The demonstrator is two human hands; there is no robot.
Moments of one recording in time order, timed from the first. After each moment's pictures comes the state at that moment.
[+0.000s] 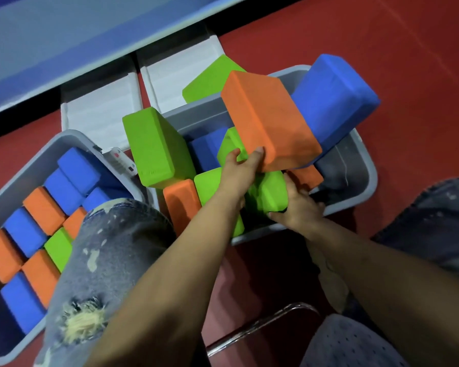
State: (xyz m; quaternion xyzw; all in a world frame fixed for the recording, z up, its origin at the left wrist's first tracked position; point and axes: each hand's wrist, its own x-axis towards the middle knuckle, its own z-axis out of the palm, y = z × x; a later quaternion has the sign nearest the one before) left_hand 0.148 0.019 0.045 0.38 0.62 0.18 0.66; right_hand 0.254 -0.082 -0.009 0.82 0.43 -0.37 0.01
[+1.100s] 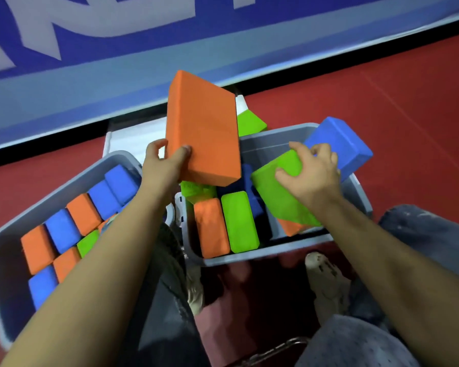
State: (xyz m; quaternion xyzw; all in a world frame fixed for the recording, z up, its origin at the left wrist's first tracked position) left_hand -0.002 0.049 0.185 0.46 0.68 0.35 0.46; right_hand 0.240 -0.039 0.146 0.83 0.49 -0.12 -0.24
